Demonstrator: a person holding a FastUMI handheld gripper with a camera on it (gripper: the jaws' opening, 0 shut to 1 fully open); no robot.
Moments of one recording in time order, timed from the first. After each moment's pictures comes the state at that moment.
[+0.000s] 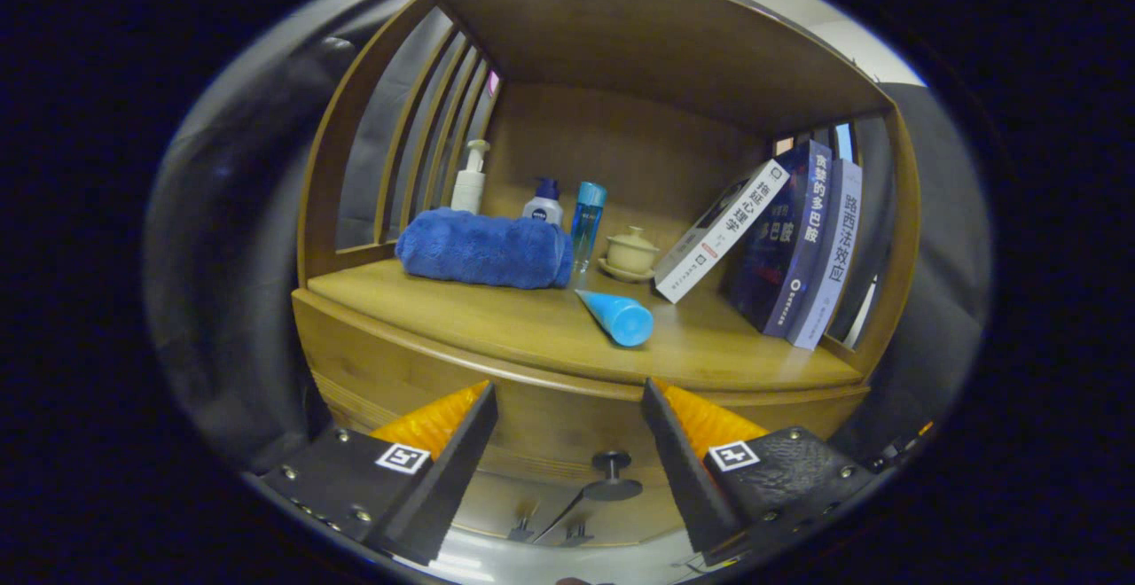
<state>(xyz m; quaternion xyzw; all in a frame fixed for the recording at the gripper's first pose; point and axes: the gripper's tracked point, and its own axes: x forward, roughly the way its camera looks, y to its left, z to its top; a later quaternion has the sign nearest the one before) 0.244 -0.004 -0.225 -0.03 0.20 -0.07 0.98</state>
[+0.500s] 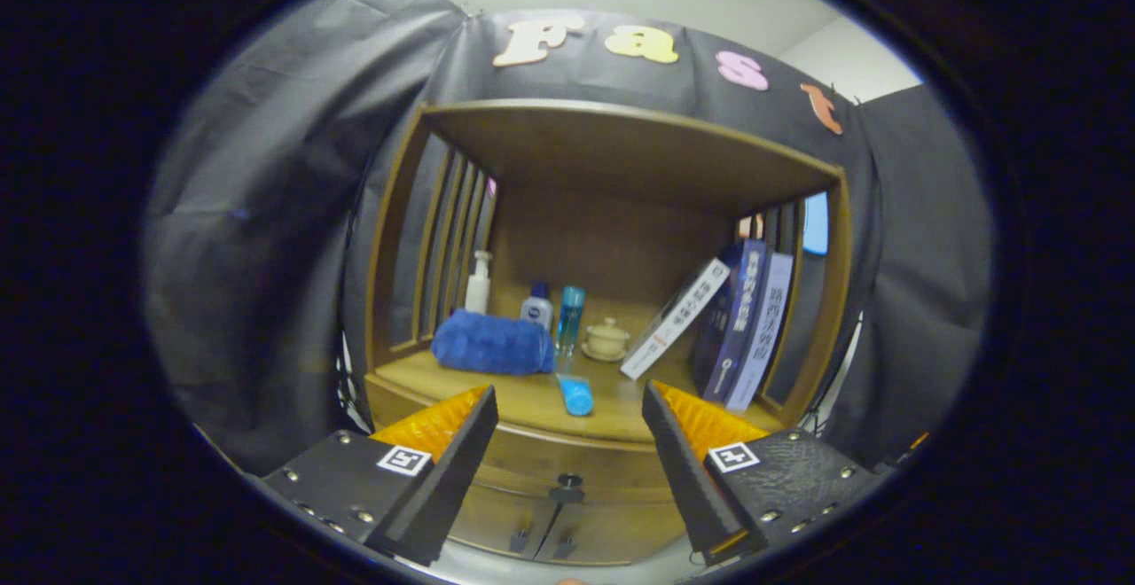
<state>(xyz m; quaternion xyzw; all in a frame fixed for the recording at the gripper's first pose) 0.175 -0.029 -0.061 -0.02 0.09 -0.05 1.00</state>
